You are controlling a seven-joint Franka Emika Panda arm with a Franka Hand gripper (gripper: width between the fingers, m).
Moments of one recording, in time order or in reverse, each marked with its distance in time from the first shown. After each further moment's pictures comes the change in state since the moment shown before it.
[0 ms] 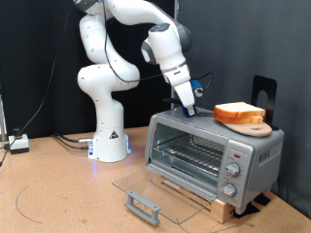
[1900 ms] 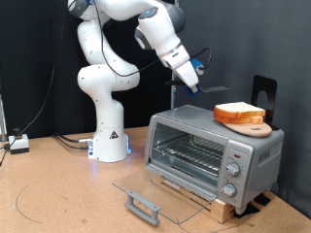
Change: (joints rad) arm 0.000 -0.168 -0.129 0.058 0.060 -0.237 -0.105
